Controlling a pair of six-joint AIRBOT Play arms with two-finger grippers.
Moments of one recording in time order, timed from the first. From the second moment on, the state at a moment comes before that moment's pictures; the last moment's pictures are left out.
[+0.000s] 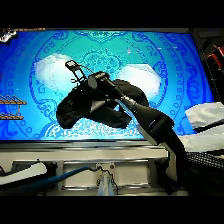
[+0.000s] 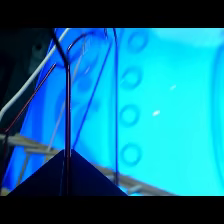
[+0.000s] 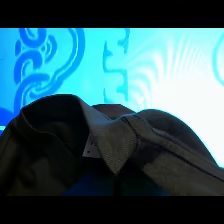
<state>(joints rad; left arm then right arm) 0.50 -1.34 1.39 1.81 -0.76 -1.32 0.75 -2.05 2.02 -1.16 0.97 1.45</state>
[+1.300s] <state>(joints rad) 0.03 -0.21 0.92 1.32 -1.30 -1.28 0.70 -2.02 2.02 -1.18 1.07 1.45</state>
